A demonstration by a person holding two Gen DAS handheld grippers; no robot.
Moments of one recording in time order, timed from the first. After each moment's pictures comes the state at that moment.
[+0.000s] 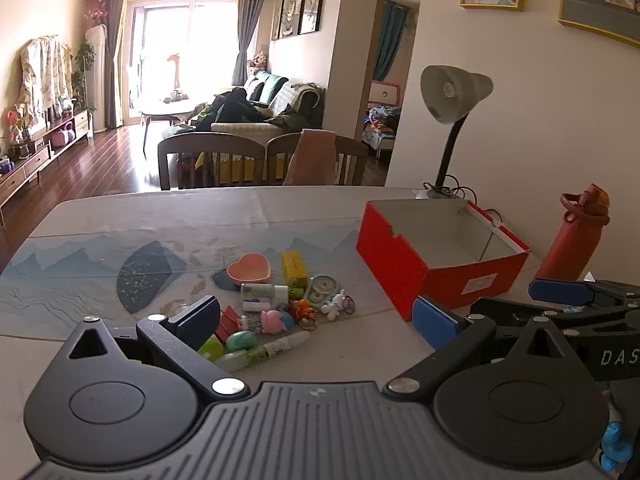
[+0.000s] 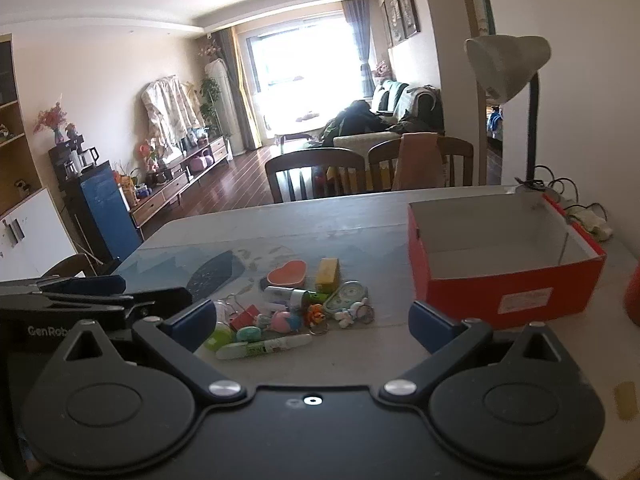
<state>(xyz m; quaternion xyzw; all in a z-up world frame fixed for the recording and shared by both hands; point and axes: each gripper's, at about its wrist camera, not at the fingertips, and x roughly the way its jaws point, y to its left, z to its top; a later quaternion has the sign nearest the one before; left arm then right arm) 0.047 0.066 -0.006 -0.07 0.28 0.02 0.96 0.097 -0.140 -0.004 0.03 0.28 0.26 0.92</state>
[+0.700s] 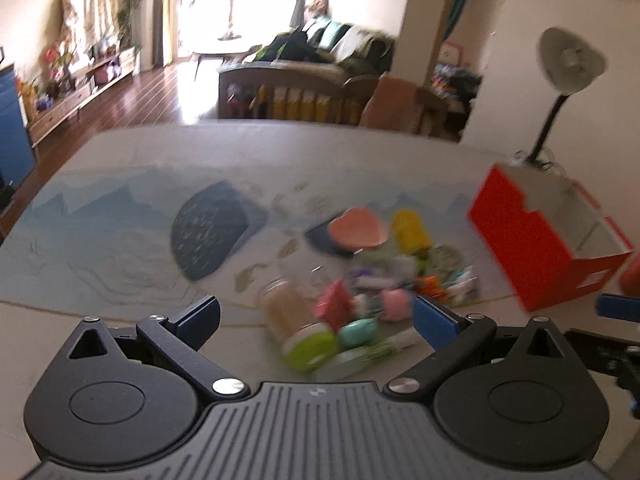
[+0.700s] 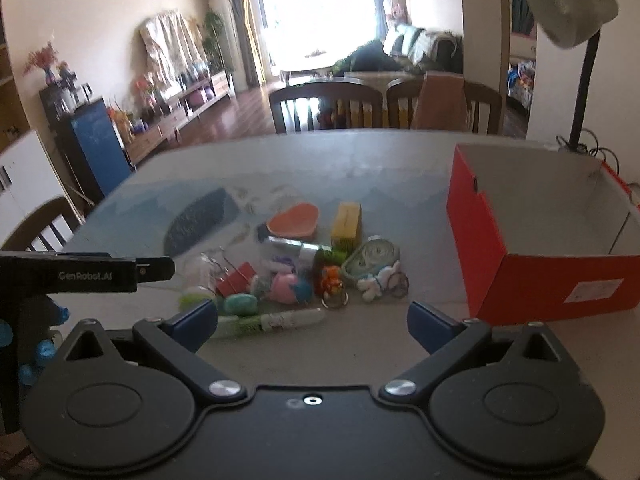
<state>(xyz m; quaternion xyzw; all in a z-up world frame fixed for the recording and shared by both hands) 0.128 0.177 -0.089 -0.11 0.37 0.09 0.92 0.164 -0.065 -0.066 -0.03 0.37 0.27 0.89</state>
